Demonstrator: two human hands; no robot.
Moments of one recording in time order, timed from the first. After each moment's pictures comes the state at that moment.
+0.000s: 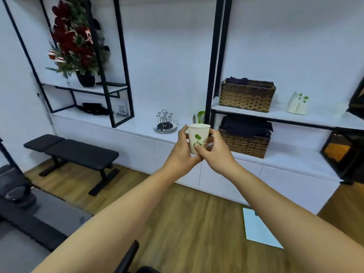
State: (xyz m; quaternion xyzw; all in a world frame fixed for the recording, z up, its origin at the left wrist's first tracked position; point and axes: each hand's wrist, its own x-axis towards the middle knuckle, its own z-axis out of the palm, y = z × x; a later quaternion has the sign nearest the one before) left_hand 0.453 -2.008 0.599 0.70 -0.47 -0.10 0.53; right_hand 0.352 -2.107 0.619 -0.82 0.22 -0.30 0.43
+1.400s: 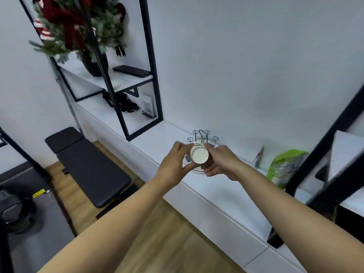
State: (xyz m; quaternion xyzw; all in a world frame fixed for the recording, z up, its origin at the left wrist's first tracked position) left_hand 1.151 -2.415 0.490 0.85 -0.37 0.04 0.36; right_hand 1.084 -2.588 0.530 -0.73 0.23 0.04 0.64
